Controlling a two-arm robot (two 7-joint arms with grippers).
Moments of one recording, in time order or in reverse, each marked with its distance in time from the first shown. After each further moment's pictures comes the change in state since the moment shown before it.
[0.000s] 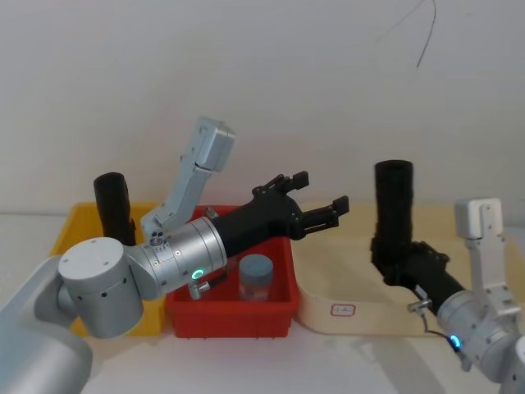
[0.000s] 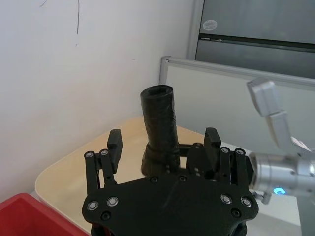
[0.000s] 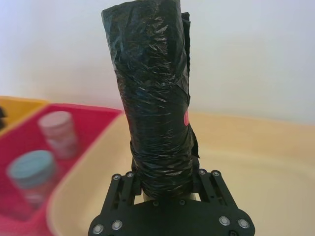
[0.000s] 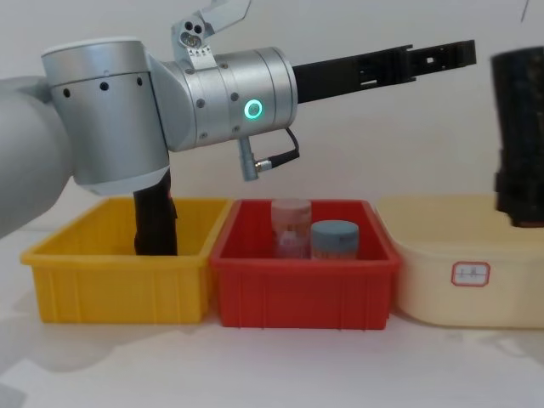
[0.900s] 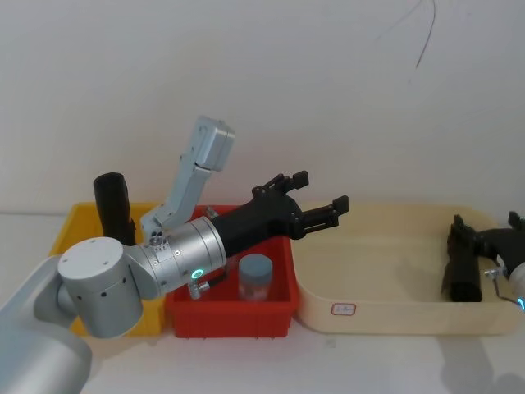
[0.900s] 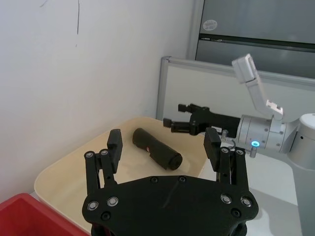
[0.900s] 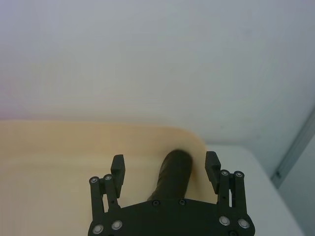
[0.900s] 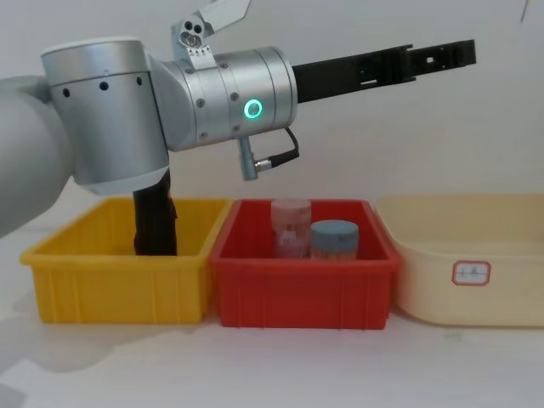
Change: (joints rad) left arm 0.000 0.001 0.000 -0.001 0.000 0.000 0.001; right arm 0.113 0.059 0.107 0.132 -0.086 0.043 -0.149
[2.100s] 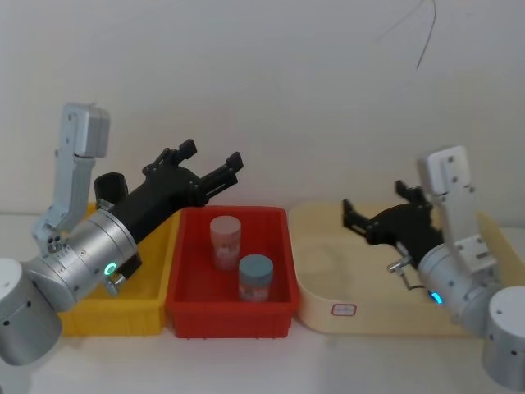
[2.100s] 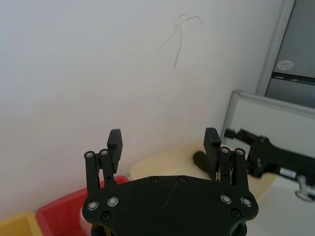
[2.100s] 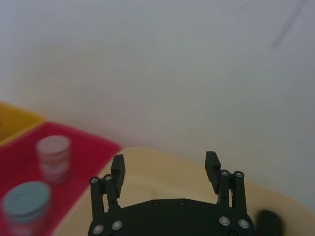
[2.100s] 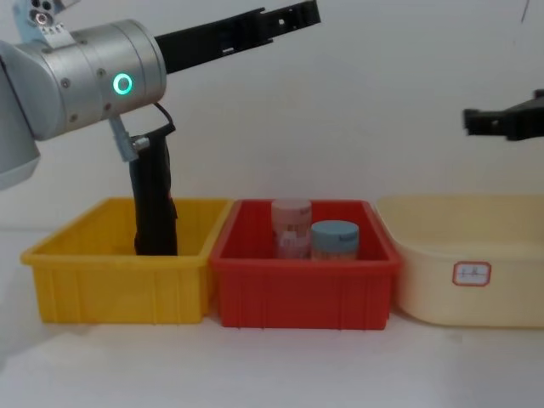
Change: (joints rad) left arm 0.170 0.123 -0.159 -0.250 -0.046 -0.010 0.241; right arm -0.013 -0.037 -0.184 -0.189 -0.083 -0.004 0.115
